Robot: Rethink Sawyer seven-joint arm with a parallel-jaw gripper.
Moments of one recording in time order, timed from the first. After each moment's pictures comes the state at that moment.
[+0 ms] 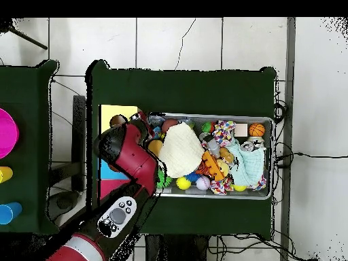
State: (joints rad) arm 0.46 -0.13 -0.59 1.52 1.12 0.13 2.14
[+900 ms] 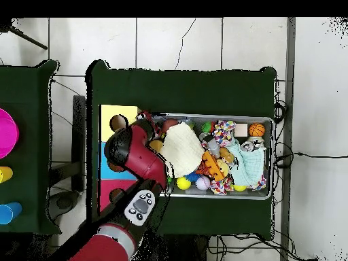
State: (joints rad) arm 0.32 -0.23 -0.40 1.58 0.90 -0.13 2.14
